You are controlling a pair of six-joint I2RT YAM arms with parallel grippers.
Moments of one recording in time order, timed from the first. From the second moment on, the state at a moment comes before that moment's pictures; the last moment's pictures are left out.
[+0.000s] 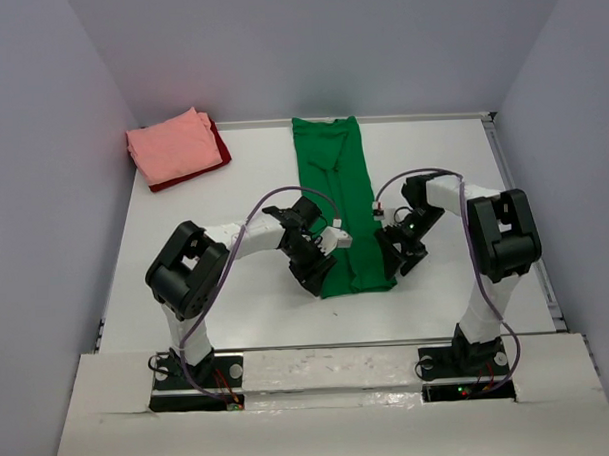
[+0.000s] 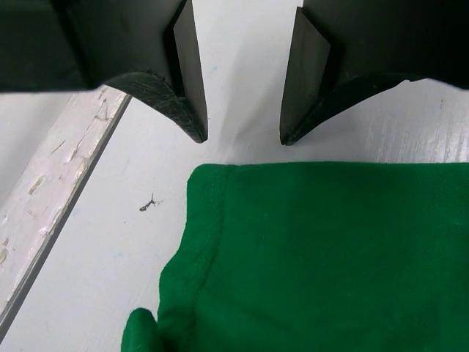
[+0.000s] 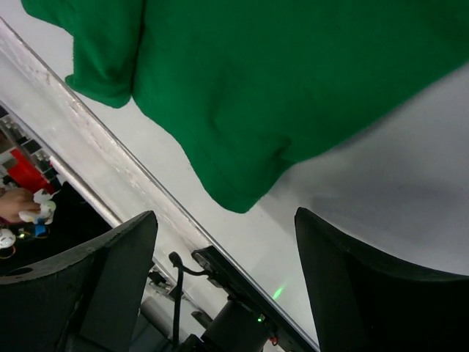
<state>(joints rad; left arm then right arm) -0.74 1.81 1.12 -0.64 0.56 0.27 0.20 1.88 1.20 -1.15 -0.61 -0.43</state>
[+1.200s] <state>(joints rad) -0.66 1.85 1.13 -0.61 0.60 0.25 0.20 1.93 1.19 -1.13 -0.70 -0.46</state>
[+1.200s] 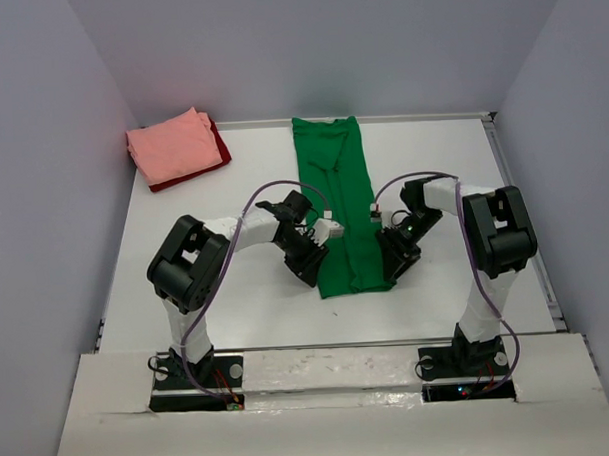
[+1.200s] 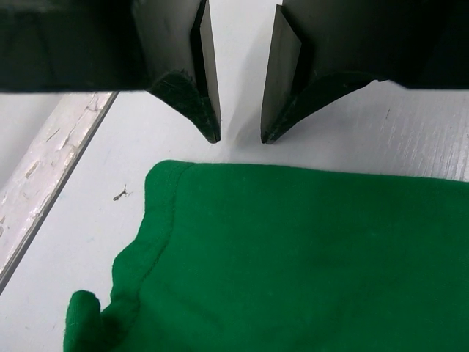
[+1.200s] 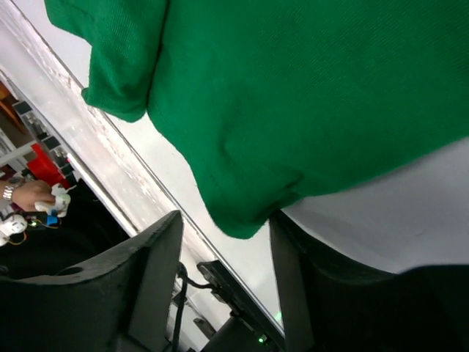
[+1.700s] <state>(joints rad) -0.65 1.85 1.14 -0.61 0.60 0.25 0.20 1.95 1.19 -1.11 -0.72 -0.46</state>
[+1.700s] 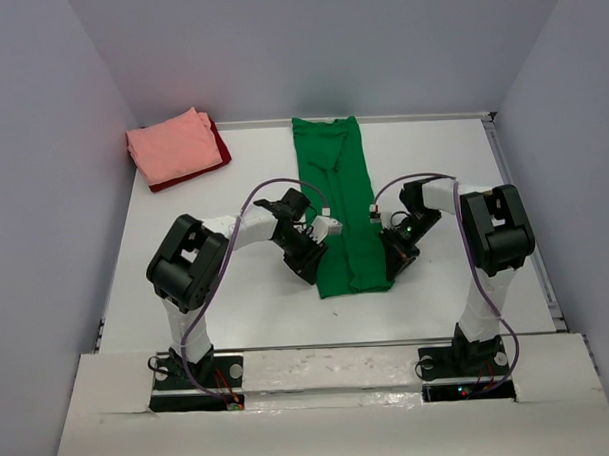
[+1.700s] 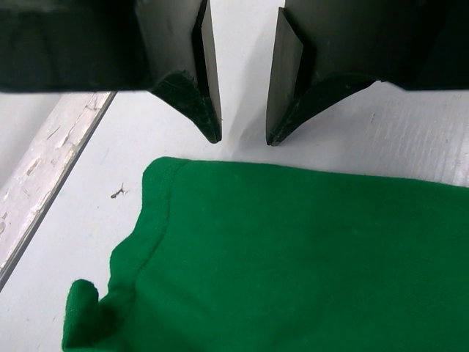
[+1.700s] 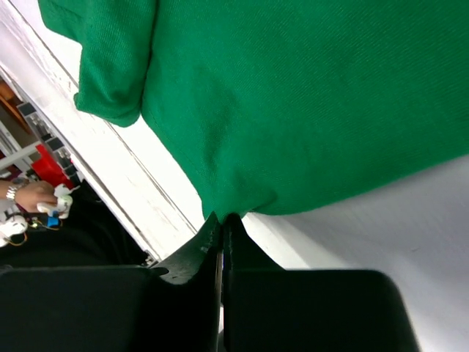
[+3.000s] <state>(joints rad) -0.73 1.96 1.21 -0.76 0.80 0.34 0.20 1.95 1.19 -1.10 -0.71 -0.45</state>
